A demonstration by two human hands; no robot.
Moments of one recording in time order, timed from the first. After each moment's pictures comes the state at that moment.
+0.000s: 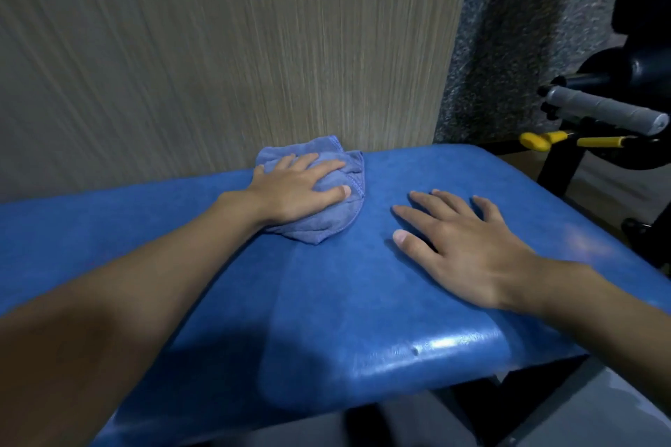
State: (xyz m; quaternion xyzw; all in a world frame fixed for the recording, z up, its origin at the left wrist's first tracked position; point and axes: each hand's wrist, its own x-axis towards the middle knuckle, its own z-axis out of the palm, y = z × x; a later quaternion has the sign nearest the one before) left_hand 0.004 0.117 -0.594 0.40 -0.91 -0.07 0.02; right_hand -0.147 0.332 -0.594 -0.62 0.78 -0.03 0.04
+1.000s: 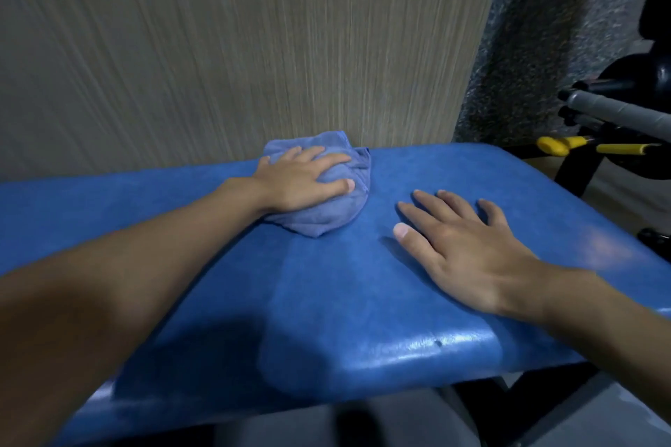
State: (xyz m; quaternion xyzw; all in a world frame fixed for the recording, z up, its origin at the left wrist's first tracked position) left_hand 0.023 0.111 -0.594 0.40 -0.91 -0.07 0.03; right_hand -0.123 0.326 -0.598 -0.62 0.78 -0.03 0.04
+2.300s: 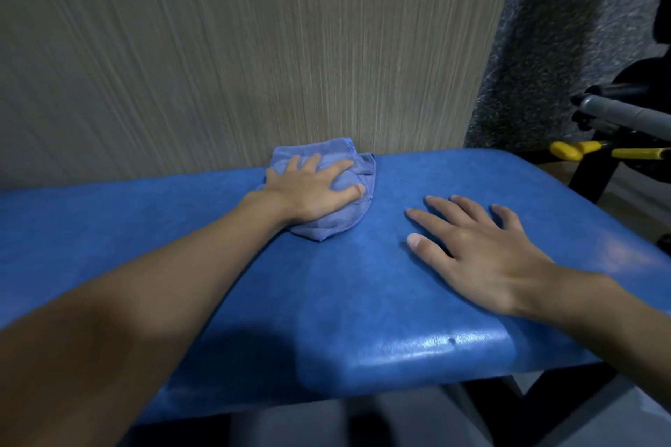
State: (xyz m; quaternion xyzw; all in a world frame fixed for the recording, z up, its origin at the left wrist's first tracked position) left_hand 0.027 0.113 -0.600 0.46 -0.89 -0.05 0.01; right_hand -0.122 0.331 -0.594 -0.62 0.78 -0.03 0.05
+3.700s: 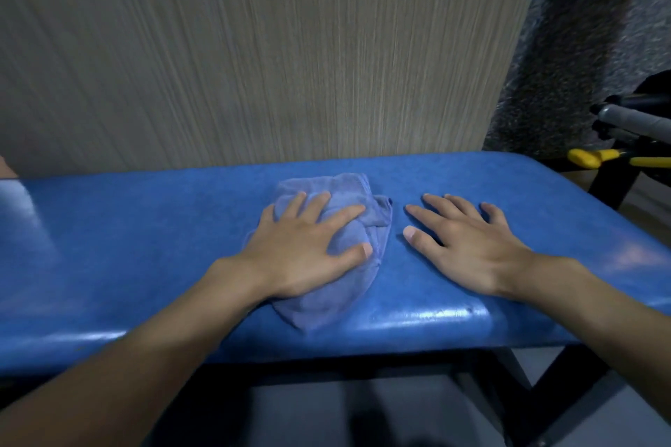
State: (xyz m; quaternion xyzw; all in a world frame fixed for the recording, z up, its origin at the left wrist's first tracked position) left_hand 0.121 0.222 -0.603 0.42 -0.91 -0.03 0.01; right_hand -0.095 0.322 -0.597 -0.63 0.77 -0.04 0.05
